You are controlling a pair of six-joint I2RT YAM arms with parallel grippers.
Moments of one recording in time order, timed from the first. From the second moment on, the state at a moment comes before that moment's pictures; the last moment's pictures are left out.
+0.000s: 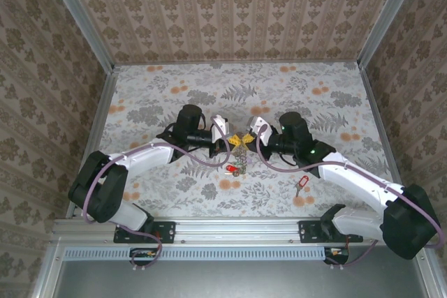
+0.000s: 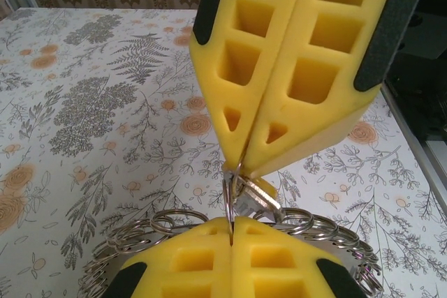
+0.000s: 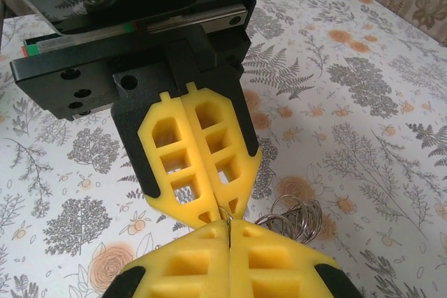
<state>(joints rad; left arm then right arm) -0.65 1.48 0.78 0.18 0.88 0.44 0.58 1.16 0.71 -0.02 -0.42 -0.29</state>
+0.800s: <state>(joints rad) -0.64 1.49 0.78 0.23 0.86 0.44 0.60 1.18 0.72 -0.07 -0.26 -0.21</state>
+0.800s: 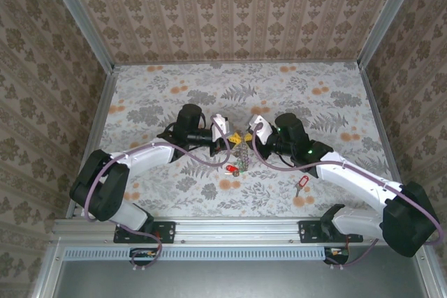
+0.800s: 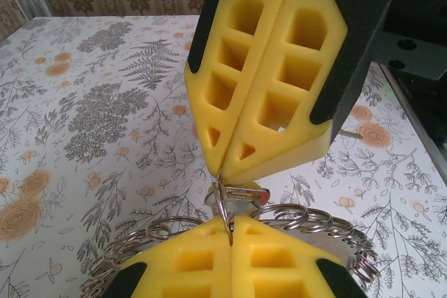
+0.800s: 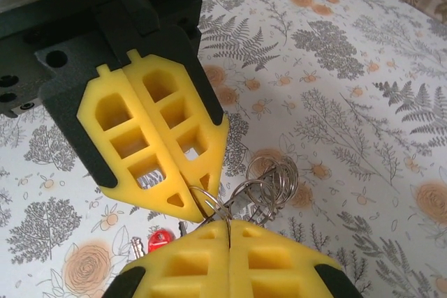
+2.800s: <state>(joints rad) -0.65 1.52 0.76 0.33 0.90 0.40 0.51 1.24 0.80 -0.18 -0.48 -0.55</state>
